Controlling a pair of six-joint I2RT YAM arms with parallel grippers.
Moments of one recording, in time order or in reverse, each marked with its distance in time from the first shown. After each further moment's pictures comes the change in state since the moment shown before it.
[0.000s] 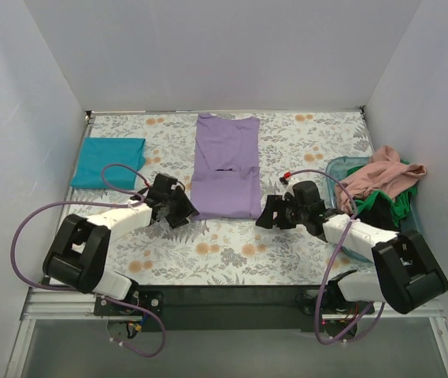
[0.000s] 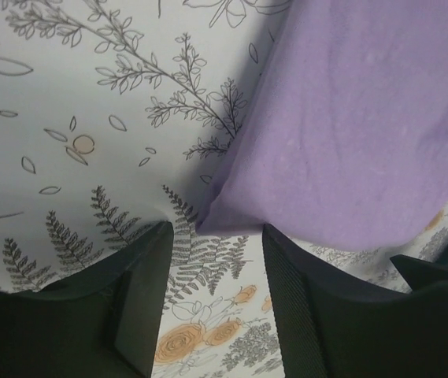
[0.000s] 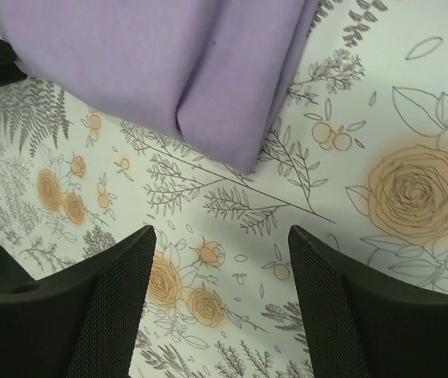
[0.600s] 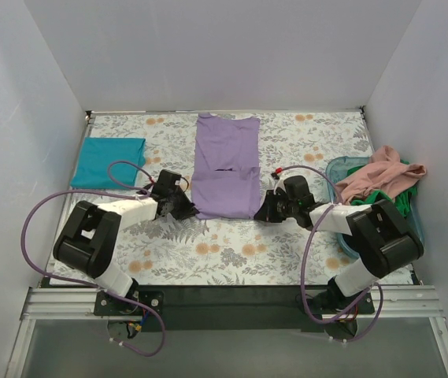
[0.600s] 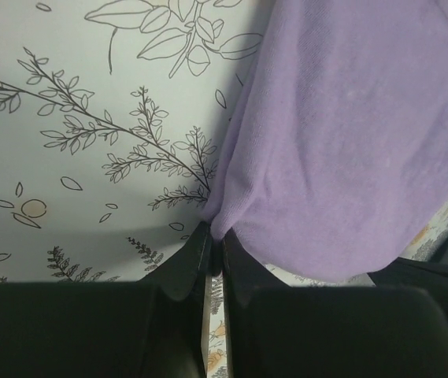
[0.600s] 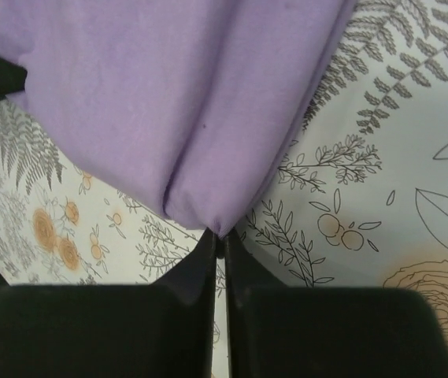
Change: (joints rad) left arm 0.003 0.128 0.049 0.093 0.024 -0.008; right arm 0.009 0.257 0.069 0.205 -0.048 0.025
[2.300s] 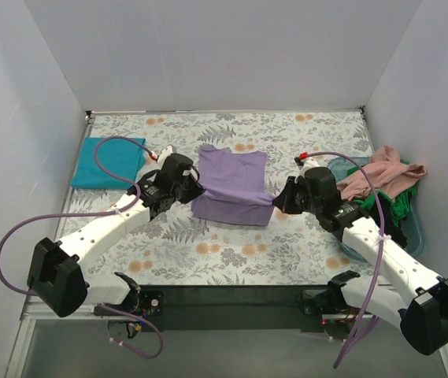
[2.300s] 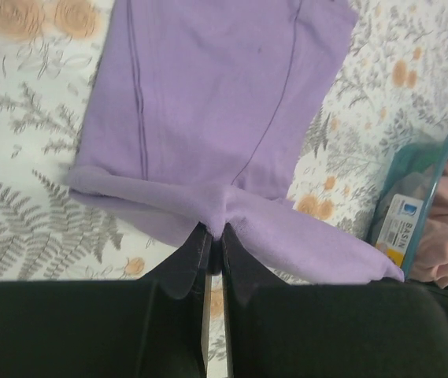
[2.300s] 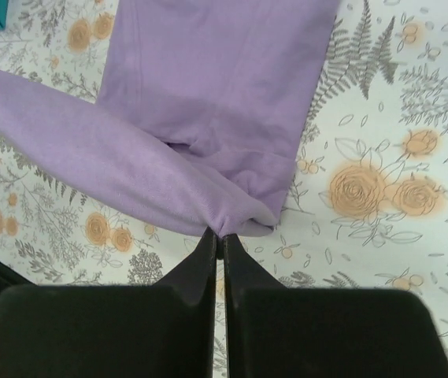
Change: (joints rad) left arm -0.227 -0.314 0.241 -0.351 -0.311 -0.044; right arm 0.055 -0.559 0.130 -0.579 0.290 0.013
